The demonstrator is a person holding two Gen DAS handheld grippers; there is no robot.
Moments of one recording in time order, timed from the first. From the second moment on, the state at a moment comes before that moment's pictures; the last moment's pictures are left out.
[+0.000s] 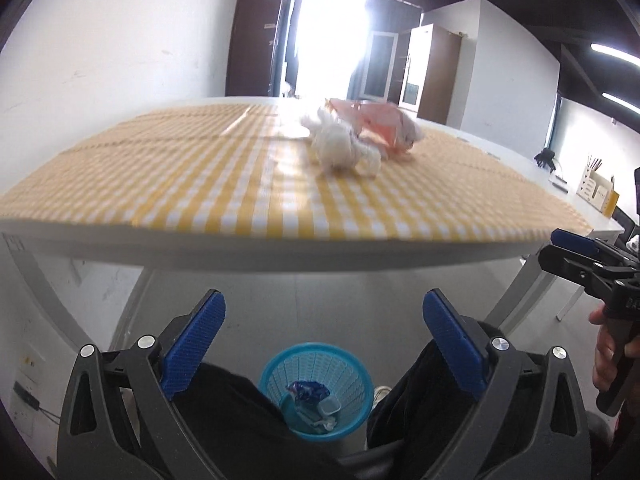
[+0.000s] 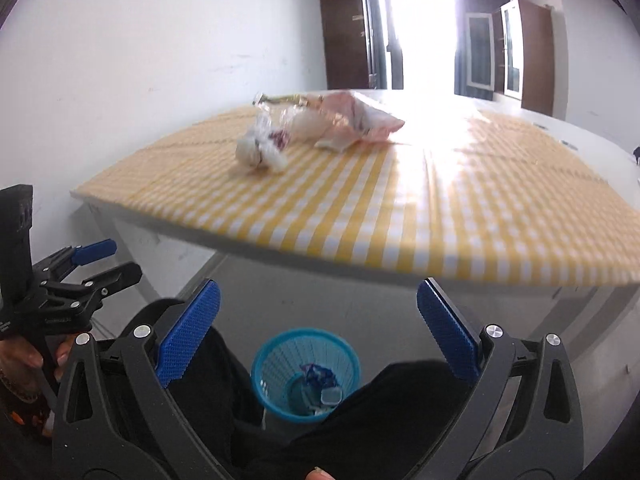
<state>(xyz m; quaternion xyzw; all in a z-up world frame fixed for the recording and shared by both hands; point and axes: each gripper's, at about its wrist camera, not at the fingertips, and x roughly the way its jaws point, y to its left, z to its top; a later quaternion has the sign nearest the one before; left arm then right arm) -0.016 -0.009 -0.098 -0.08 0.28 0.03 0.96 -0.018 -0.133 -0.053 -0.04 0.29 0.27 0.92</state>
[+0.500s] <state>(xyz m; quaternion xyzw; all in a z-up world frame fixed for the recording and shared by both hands) 0.045 0.002 -0.053 -0.05 0.26 0.01 0.97 0.061 -0.120 -0.009 -0.04 0.27 0.23 0.94</state>
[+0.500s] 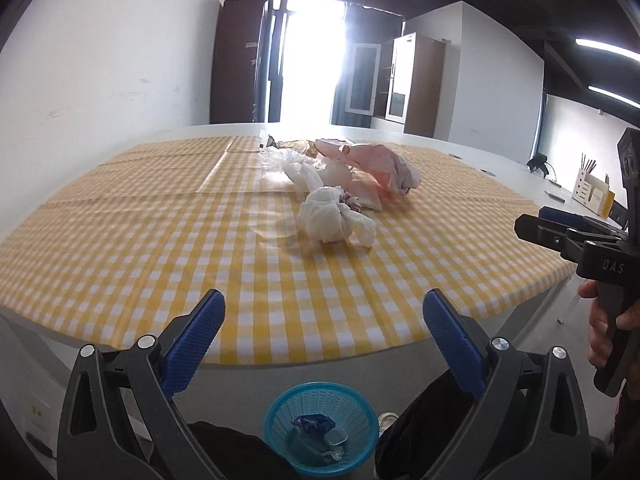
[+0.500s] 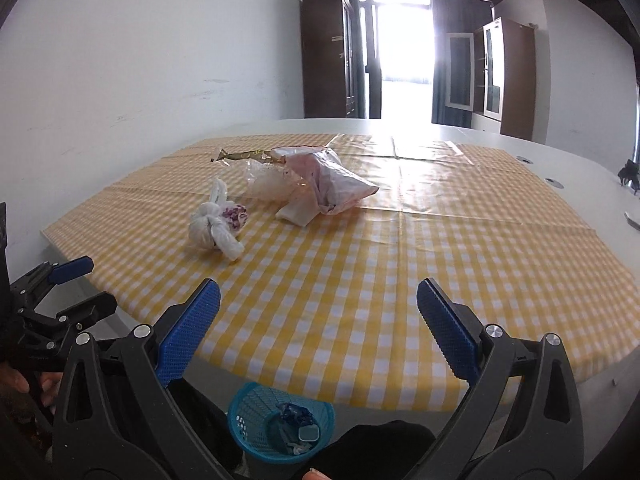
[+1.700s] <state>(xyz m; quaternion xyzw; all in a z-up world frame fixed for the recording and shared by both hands) 0.180 0.025 -0.056 -0.11 0.36 -0.02 0.93 0.236 -0.035 -0.010 -0.11 0.35 0.20 0.91</state>
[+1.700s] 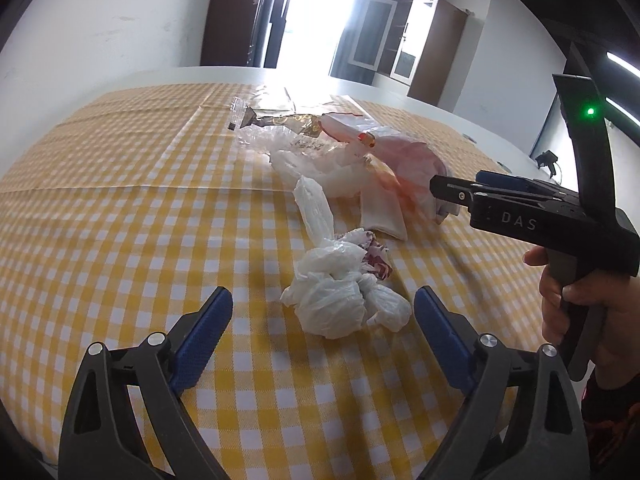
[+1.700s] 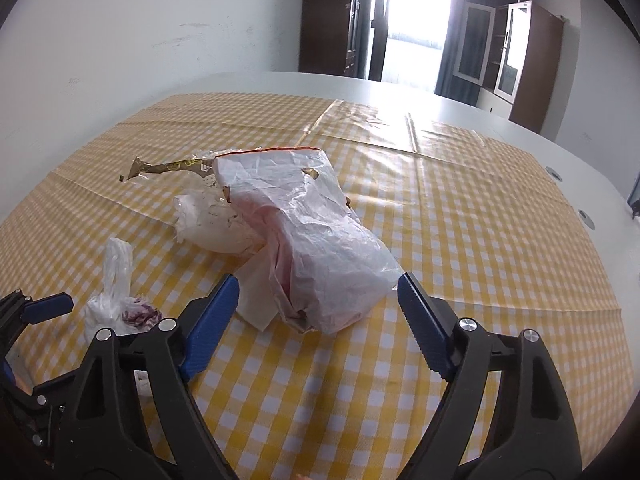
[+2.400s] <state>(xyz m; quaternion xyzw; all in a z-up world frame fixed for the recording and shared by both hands) 0.172 0.017 -0.058 -0.13 0.34 0.00 0.93 0.226 -0.074 -0.015 -0.05 0.36 0.22 0.90</state>
